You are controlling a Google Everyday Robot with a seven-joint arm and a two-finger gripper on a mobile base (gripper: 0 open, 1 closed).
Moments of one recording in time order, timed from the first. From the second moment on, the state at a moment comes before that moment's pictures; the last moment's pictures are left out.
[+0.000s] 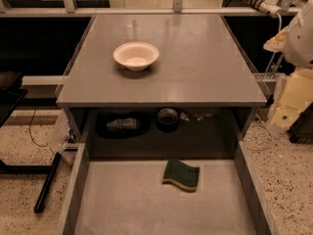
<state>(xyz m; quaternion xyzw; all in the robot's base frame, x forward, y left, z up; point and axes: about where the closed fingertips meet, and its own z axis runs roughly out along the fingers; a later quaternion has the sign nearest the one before) 0.438 -0.217 0.976 -0.60 0.78 -0.03 0.16</state>
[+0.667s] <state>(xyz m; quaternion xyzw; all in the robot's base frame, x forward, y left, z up) 0.433 -0.209 0.938 -0.62 0.77 -0.02 0.18</state>
